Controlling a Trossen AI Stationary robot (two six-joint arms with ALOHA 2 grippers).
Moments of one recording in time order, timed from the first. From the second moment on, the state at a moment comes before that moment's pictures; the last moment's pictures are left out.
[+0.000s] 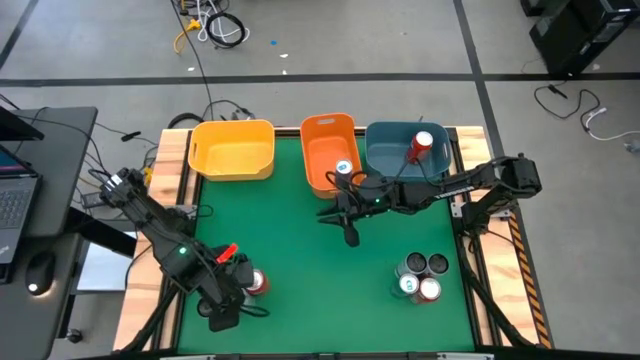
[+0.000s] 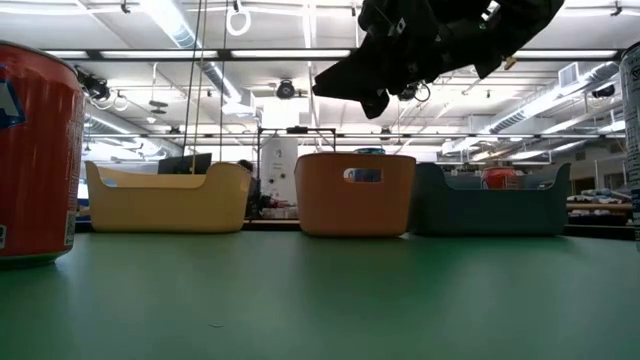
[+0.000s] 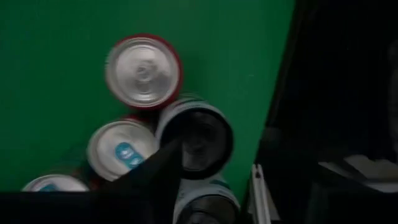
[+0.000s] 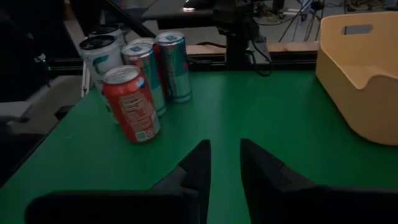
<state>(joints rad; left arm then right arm) -0.74 1.52 1.52 -1.28 0.00 -1.00 -0.03 1.57 0.84 0.41 -0.16 0.05</state>
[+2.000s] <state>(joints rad) -0.77 1.48 1.43 -1.21 -0.02 -1.00 -0.02 1.57 0.84 0.39 -0.15 0.04</state>
